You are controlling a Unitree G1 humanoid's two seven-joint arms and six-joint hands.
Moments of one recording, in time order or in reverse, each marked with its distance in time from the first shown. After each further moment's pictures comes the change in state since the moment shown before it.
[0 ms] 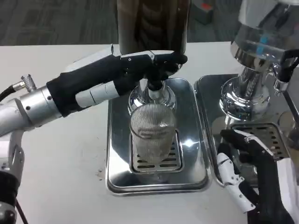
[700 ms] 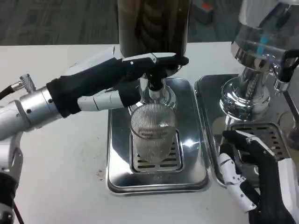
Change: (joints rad) left arm 0.003 0.021 -0.038 0.017 0.034 -0.126 0.057; right arm -0.011 0.001 -0.017 0.024 0.002 0.000 0.000
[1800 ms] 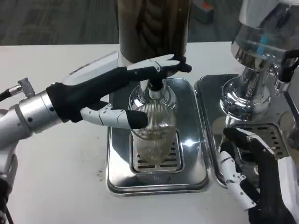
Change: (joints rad) left arm 0.020 0.050 -0.075 0.004 0.105 -0.221 0.169; right arm -0.016 0.000 -0.004 0.010 0.007 0.000 0.001
